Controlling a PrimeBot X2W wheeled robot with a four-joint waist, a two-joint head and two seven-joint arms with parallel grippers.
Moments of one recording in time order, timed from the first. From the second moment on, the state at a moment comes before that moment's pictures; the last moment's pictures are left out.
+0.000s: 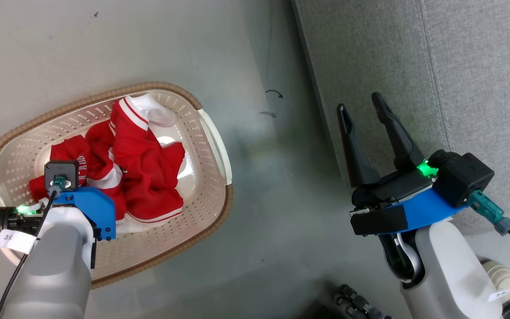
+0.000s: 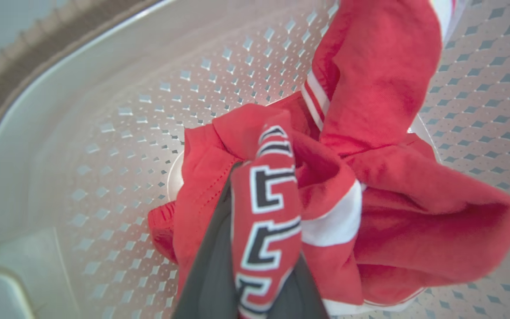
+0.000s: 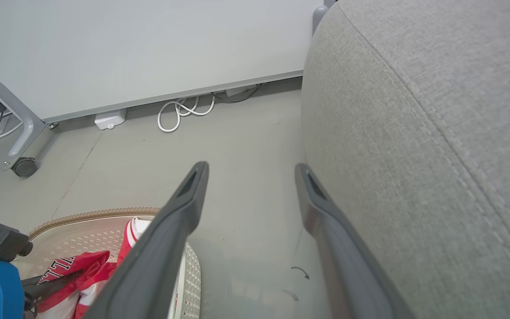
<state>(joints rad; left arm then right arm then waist) -0.75 0.21 -0.23 1.24 -0.16 0.06 -0.23 -0.41 -0.05 0.23 0.16 0.29 0.13 -0.26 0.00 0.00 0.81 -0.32</state>
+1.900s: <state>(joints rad) -0.63 0.05 -0.56 0.65 -0.32 -0.09 -0.24 -0.20 -0.05 0.20 0.32 0.17 0.13 -0.22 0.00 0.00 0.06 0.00</state>
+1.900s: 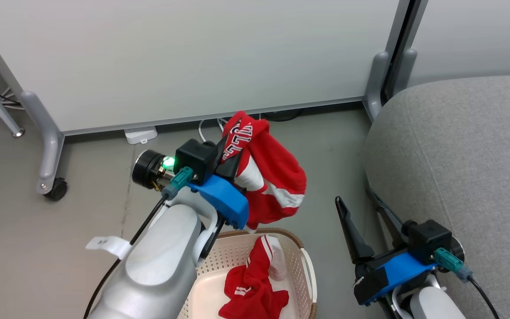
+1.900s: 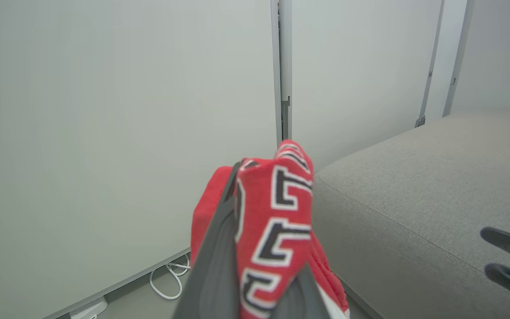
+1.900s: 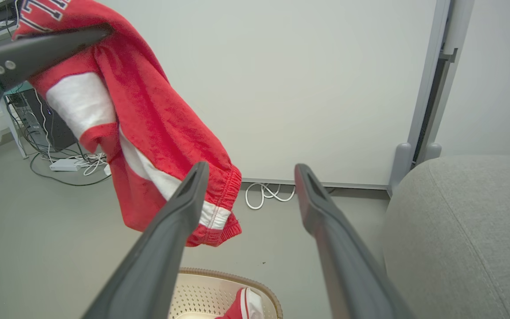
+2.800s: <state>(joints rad) -0.71 0.05 -0.78 0.63 -0.48 -0.04 -0.21 -0.26 -0.05 0.28 0.34 0.15 0.13 -0.13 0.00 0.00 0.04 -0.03</state>
